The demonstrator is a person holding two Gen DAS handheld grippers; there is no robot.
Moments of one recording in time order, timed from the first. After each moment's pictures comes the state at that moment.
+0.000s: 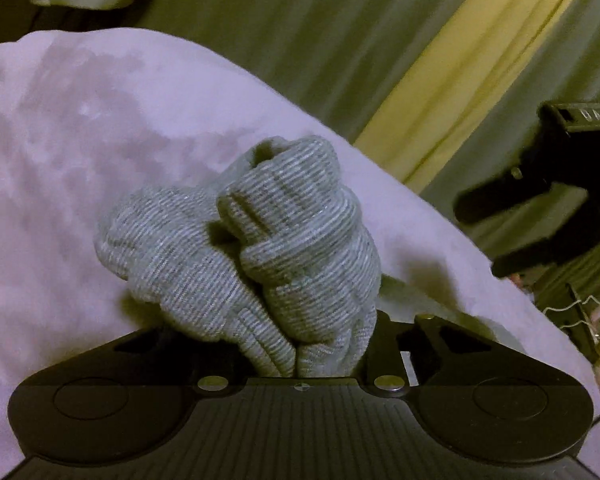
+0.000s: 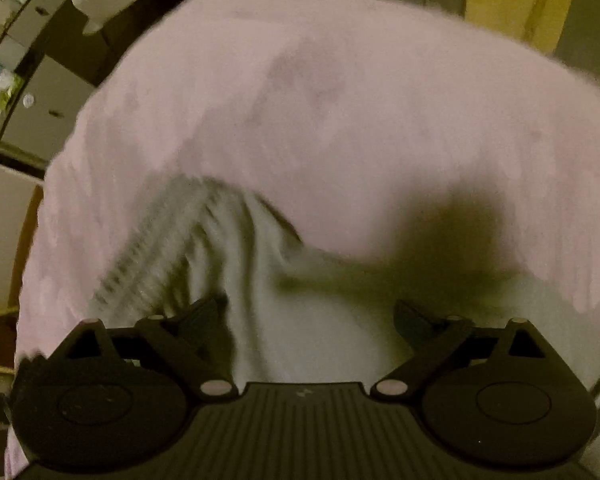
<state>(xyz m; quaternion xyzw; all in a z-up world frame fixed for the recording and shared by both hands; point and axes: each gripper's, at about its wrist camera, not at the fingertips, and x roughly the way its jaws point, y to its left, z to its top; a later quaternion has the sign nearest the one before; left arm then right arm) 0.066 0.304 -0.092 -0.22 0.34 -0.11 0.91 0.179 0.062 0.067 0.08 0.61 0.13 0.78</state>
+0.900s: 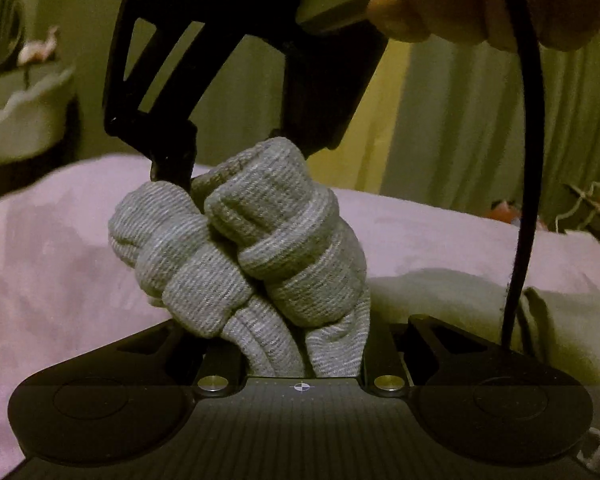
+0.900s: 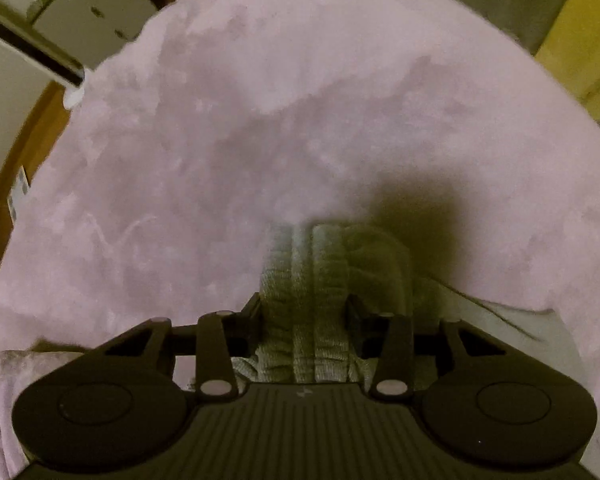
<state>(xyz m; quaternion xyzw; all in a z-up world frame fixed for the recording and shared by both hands) -0.021 0.209 -0.039 -0.01 0.26 -0.15 0.96 0.172 0.165 0.097 -0.06 0.64 0.19 0.74</state>
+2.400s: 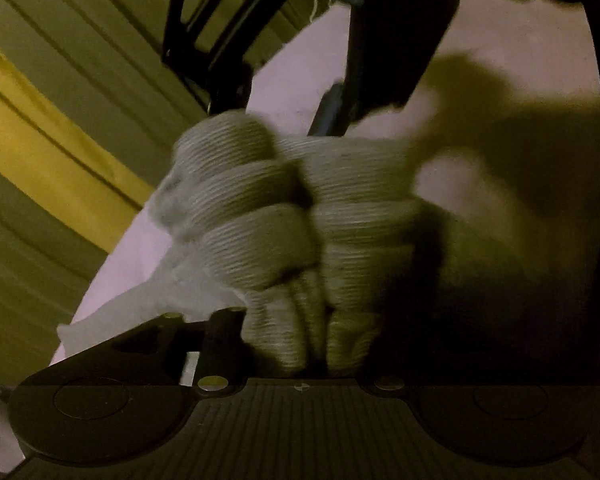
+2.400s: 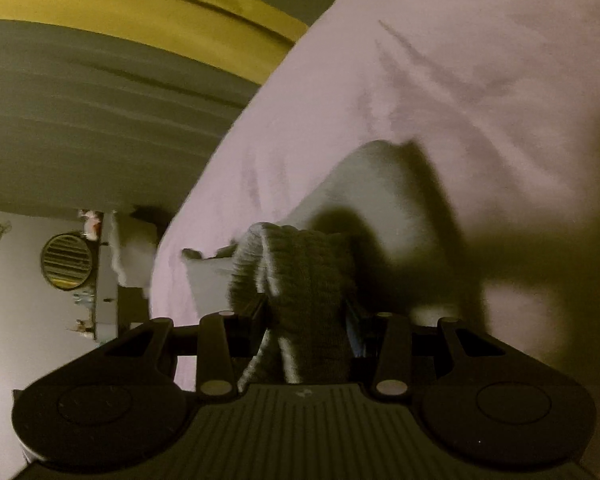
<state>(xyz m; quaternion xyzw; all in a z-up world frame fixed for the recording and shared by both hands) -0.188 -0.203 -0.087 0.46 0.22 -0.32 0.80 -0.131 -0.398 -0.059 0.51 0.40 0.04 0.76</state>
